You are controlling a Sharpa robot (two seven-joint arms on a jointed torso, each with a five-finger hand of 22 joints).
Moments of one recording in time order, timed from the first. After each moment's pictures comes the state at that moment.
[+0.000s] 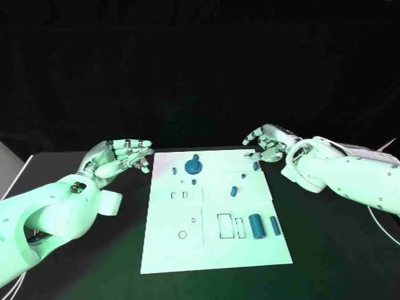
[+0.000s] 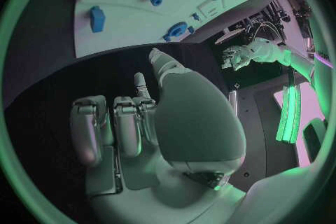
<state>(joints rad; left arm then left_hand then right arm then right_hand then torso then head) 1.05 -0.96 0.21 1.63 -0.24 -0.33 0.32 1.53 -0.20 0.37 0.27 0.05 0.89 0.21 0.17 0.18 1.11 0.14 0.11 0.09 0.94 0.08 0.79 0.55 0.18 0.97 0.17 0.82 0.44 1.33 -0.83 -0.12 1.26 -1.17 -0.45 0.08 1.44 -0.22 0.24 0.19 0.21 0.94 0.16 0.14 0.29 1.47 0.07 1.57 1.31 1.47 -0.01 1.56 1.31 0.02 1.47 0.10 1.55 1.31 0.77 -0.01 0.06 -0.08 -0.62</state>
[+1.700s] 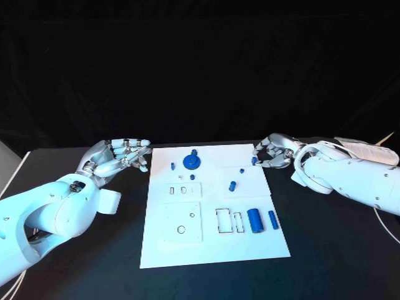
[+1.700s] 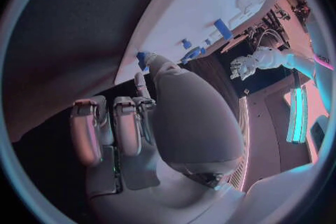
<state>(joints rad) 1.03 -0.96 0.21 1.62 -0.24 -0.33 0.32 1.53 -0.20 0.38 0.27 0.05 0.89 0.21 0.17 0.18 1.11 0.14 0.12 0.09 0.94 0.08 0.79 0.55 0.18 0.97 0.17 0.83 0.45 1.27 -0.82 -0.12 1.12 -1.17 -0.33 0.12 1.47 -0.20 0.29 0.19 0.24 0.95 0.16 0.15 0.28 1.47 0.08 1.57 1.31 1.47 -0.01 1.56 1.31 0.02 1.47 0.10 1.55 1.31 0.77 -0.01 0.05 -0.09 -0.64</state>
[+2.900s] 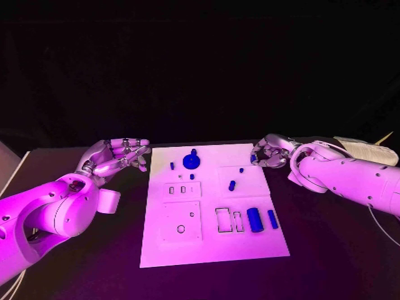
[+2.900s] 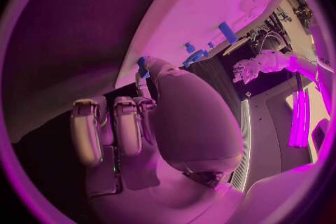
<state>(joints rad) 1.03 -0.96 0.21 1.62 -0.24 -0.33 0.32 1.53 -0.20 0.38 0.27 0.05 0.89 0.21 0.17 0.18 1.10 0.15 0.12 0.09 0.94 0.08 0.80 0.55 0.18 0.97 0.17 0.83 0.45 1.26 -0.79 -0.12 1.09 -1.20 -0.32 0.09 1.45 -0.18 0.35 0.20 0.24 0.99 0.14 0.16 0.28 1.47 0.07 1.57 1.31 1.46 -0.02 1.56 1.31 0.02 1.47 0.09 1.55 1.31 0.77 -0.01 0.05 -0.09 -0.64</state>
